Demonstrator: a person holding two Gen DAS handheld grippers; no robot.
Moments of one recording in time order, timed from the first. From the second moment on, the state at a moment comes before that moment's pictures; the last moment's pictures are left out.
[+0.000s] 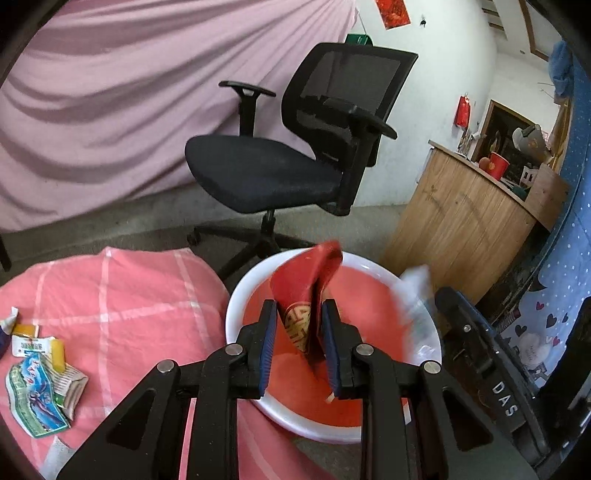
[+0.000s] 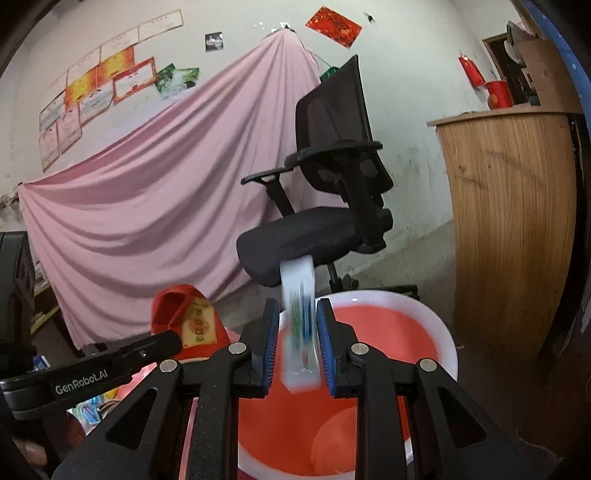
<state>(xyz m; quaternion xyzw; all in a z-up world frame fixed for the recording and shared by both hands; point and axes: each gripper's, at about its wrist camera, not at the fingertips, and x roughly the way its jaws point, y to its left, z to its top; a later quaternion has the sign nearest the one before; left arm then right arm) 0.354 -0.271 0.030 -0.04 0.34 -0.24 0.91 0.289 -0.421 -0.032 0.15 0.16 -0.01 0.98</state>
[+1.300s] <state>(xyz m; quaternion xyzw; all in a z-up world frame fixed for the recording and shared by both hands) 0.186 -0.032 0.059 -0.11 0.15 0.02 0.98 0.225 -0.286 0.020 0.05 0.00 0.16 0.99</state>
